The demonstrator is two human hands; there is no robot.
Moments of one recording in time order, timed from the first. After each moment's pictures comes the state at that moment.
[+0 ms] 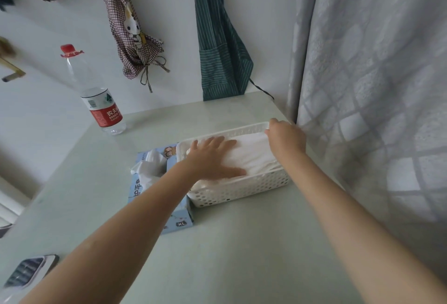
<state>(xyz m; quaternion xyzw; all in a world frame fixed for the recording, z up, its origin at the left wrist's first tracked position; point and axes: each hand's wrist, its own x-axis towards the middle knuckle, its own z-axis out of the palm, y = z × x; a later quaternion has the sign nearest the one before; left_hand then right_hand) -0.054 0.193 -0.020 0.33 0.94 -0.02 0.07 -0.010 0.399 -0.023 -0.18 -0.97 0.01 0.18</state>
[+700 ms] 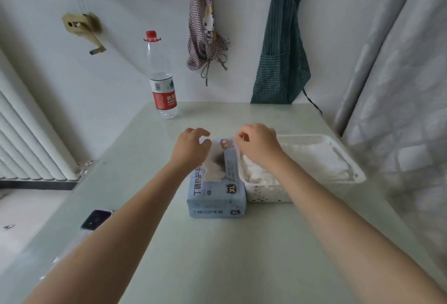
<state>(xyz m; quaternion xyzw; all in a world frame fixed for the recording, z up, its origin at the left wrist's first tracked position) -0.057 0.037 -0.005 0.06 0.94 0.33 -0.07 -0.034 0.222 0.011 0.08 -0.97 0.19 0.16</state>
